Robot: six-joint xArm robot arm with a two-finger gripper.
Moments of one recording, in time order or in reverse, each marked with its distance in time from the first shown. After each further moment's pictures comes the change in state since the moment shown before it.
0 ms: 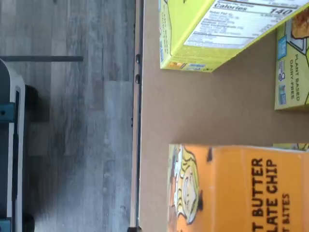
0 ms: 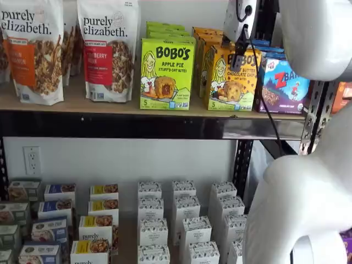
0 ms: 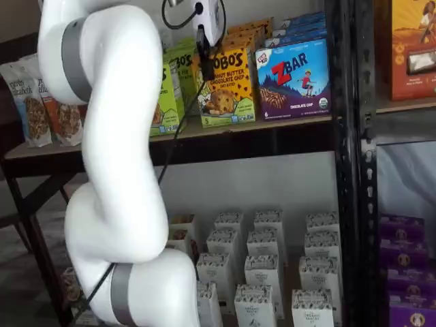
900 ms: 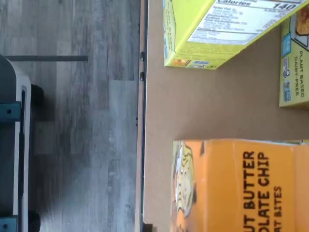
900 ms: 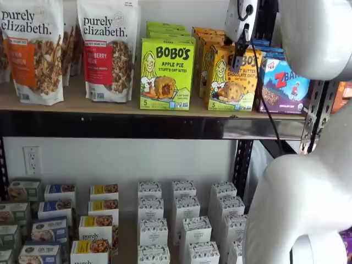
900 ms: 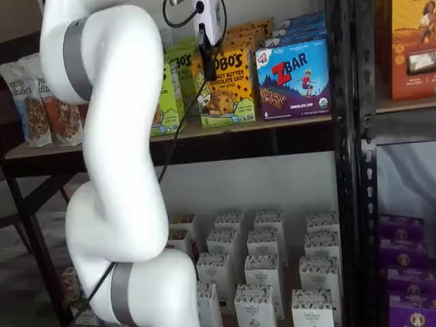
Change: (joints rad) arm -0.006 0.010 -0.018 0.000 0.024 -0.005
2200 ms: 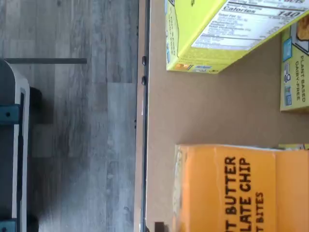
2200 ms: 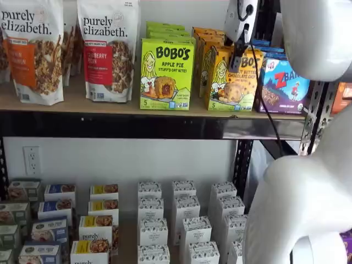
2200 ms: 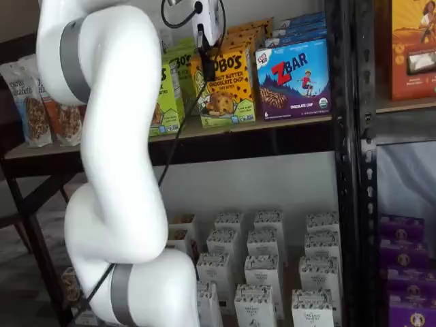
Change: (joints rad) arm 0.002 -0.020 0.021 0.006 -0.010 0.003
